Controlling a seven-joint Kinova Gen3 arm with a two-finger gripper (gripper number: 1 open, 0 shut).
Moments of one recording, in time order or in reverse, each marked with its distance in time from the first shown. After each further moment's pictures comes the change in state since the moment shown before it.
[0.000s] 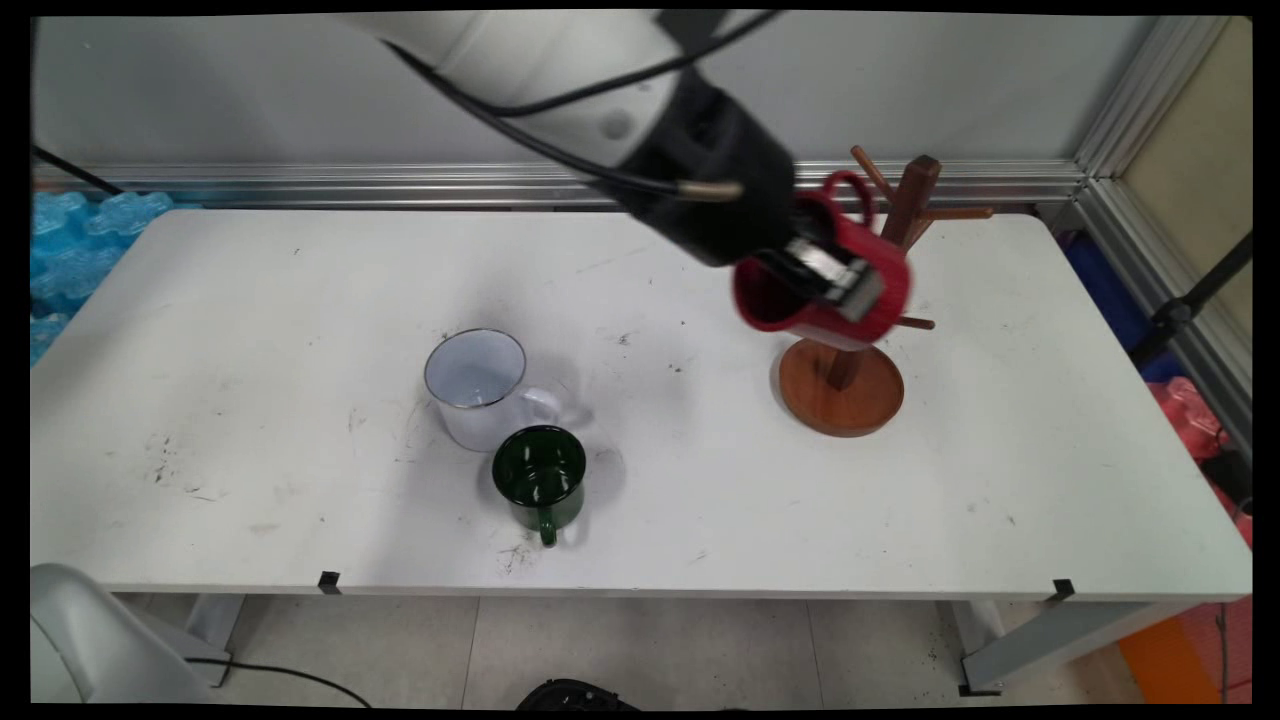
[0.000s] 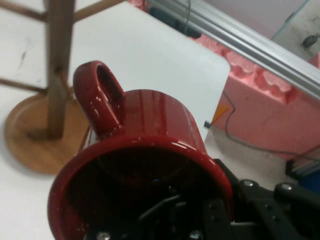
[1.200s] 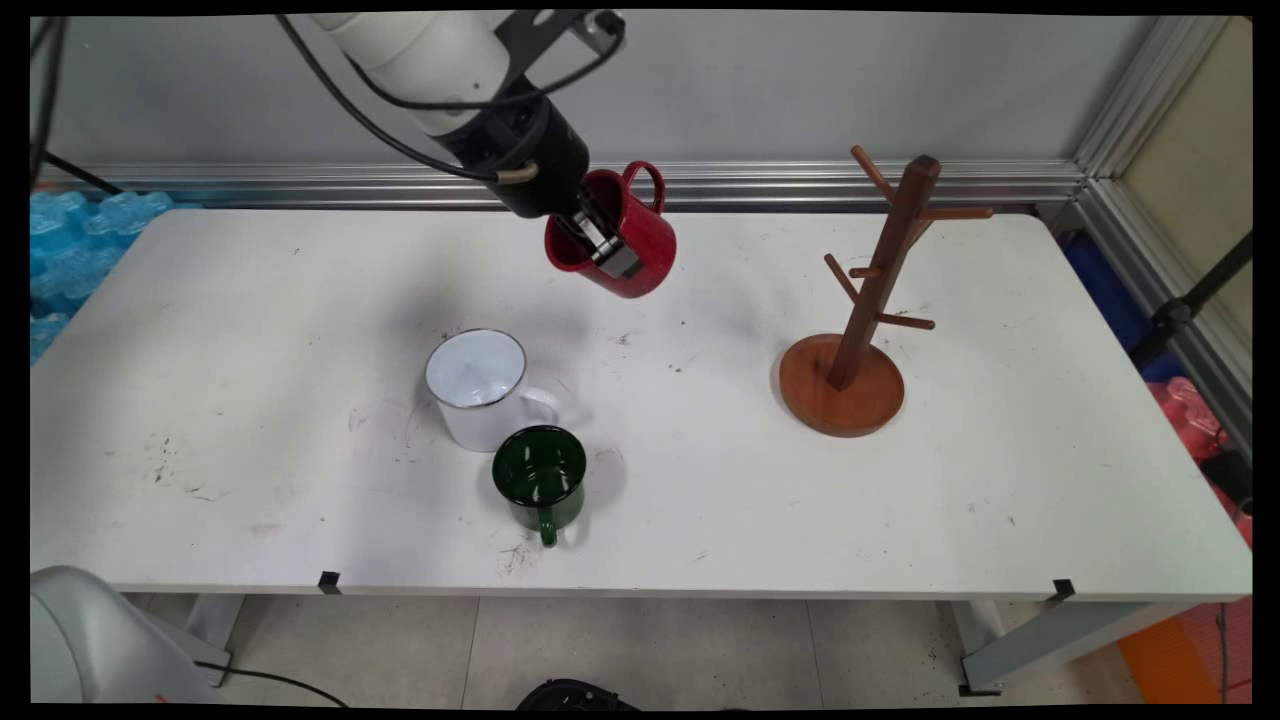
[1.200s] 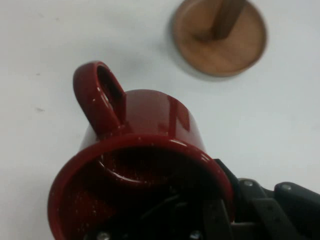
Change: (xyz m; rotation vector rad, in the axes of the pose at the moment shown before) arm -0.015 -0.138 -0.021 0.229 -0.237 0.135
